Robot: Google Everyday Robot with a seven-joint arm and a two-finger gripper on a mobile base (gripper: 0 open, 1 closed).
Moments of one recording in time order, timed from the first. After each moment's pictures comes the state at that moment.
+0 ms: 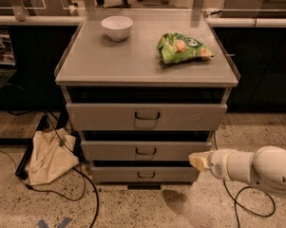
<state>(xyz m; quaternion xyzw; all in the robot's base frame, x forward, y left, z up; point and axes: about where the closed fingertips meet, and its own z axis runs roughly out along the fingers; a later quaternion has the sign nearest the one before) 0.496 -0.187 0.611 -0.20 0.89 0.22 0.35</state>
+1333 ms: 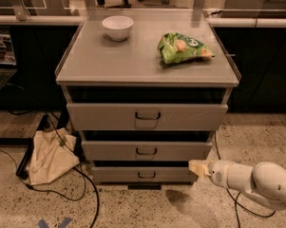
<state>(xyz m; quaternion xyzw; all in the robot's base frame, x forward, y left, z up) 0.514 -0.204 0.537 -0.15 0.87 0.30 0.37</state>
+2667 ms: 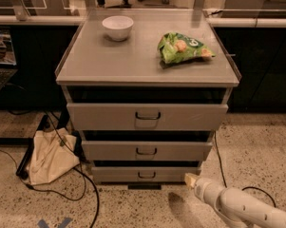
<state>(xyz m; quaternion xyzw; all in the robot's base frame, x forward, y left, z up) 0.528 -0.210 0.406 0.00 0.90 0.18 0.40</state>
